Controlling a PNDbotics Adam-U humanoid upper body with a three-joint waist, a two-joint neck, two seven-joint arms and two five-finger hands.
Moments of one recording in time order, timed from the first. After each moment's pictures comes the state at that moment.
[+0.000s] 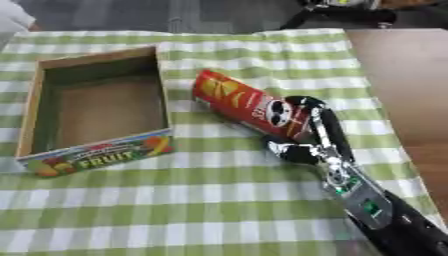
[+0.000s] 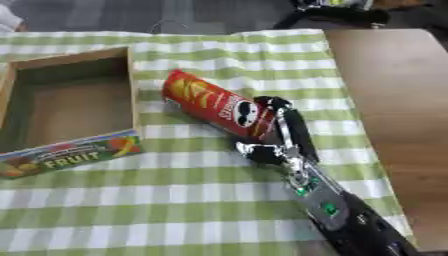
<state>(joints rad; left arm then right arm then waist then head) -0.19 0.49 0.03 -1.90 -0.25 0.44 0.36 -0.37 -0.42 0.34 -1.50 0.31 0.10 -0.46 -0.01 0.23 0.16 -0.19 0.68</state>
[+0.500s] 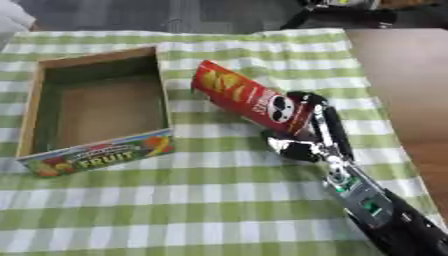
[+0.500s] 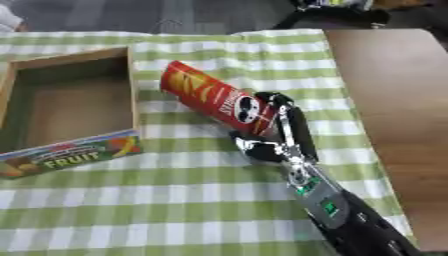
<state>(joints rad) -0.19 0.49 0.03 -1.90 -0.25 0.44 0.36 -0.37 -0.43 0.34 -1.51 0.30 0.06 -0.51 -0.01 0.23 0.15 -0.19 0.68</state>
